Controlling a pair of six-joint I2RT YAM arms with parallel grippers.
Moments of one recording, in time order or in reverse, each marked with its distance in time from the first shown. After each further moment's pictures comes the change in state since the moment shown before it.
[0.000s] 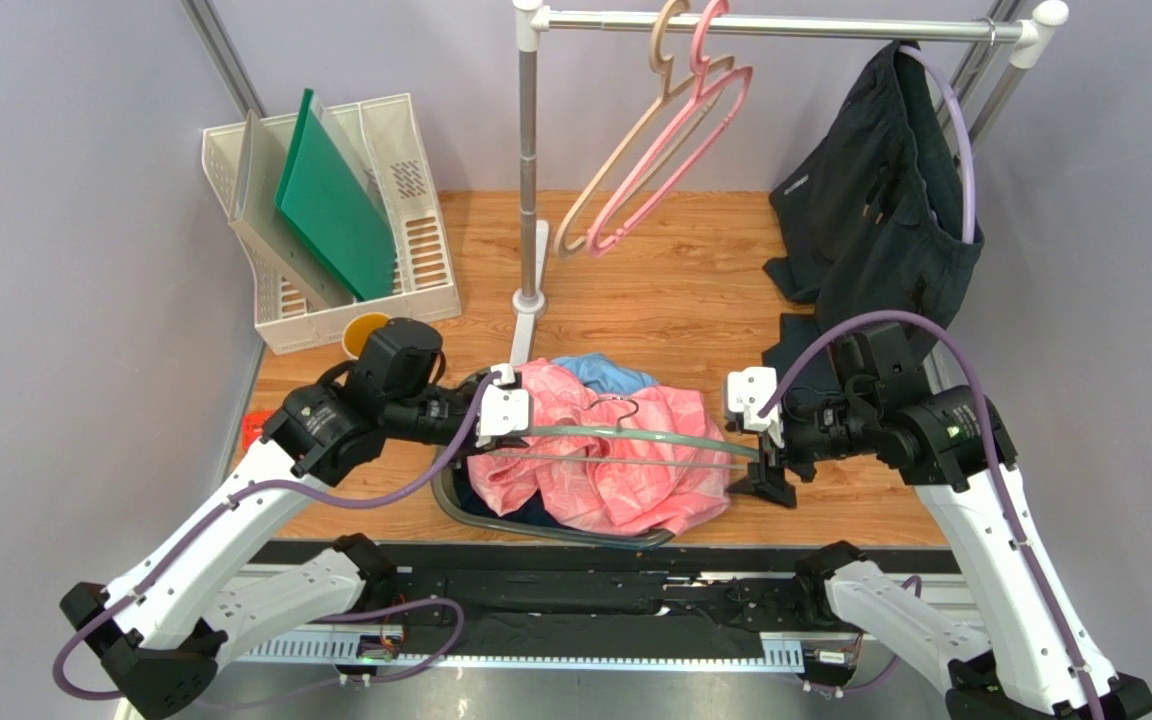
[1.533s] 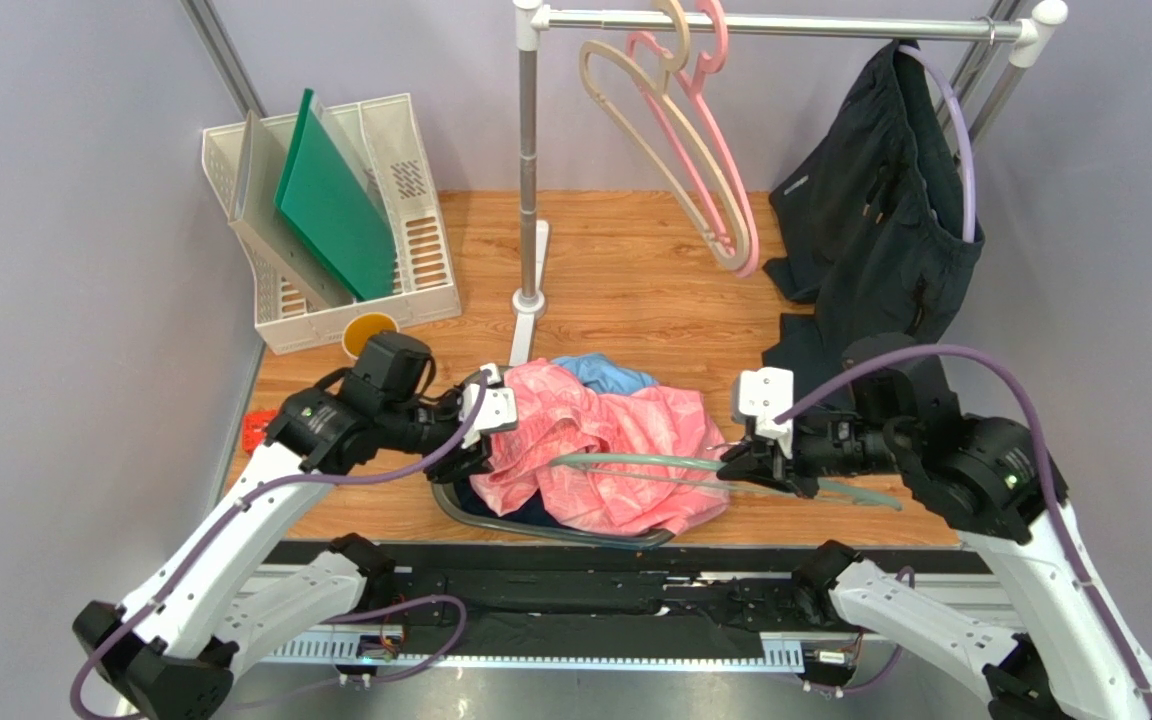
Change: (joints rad) left arm 0.144 -0.021 -0.090 -0.163 -0.064 -0.013; right arm 0.260 -0.080 0.103 0.125 0.158 0.417
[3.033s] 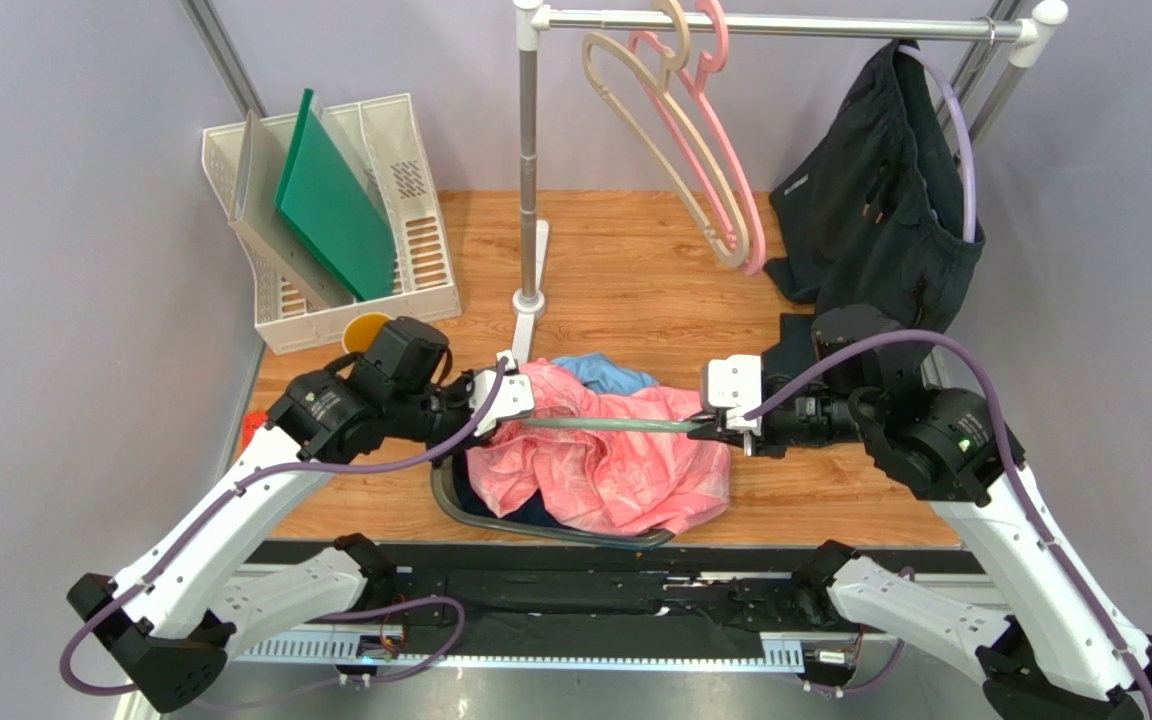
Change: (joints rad) left arm -0.115 0.079 0.132 -0.057 -0.195 -0.075; right arm 0.018 0.085 -0.020 0.169 0.012 -0.182
